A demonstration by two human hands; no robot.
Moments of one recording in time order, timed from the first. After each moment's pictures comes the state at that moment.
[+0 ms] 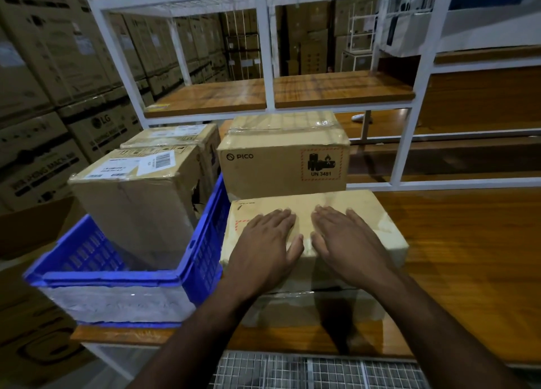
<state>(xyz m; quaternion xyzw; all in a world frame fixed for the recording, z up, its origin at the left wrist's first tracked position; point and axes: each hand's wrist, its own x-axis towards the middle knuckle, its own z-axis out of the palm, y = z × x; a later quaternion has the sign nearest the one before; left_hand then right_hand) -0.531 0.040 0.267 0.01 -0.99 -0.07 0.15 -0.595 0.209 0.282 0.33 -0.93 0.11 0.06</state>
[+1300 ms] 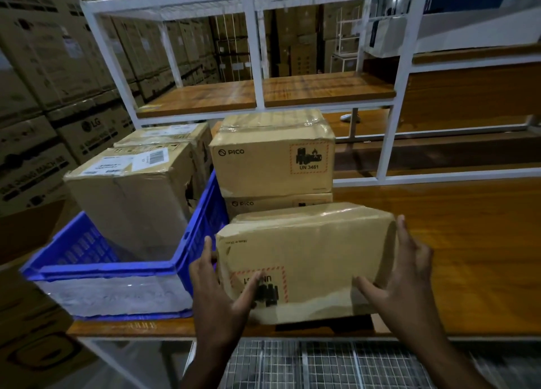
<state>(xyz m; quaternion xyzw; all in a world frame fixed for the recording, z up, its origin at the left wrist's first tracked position) -0.428 0.049 0.209 0.23 -0.82 -0.39 0.34 -0.532 0.305 0.222 0.12 -0.88 0.44 0.12</state>
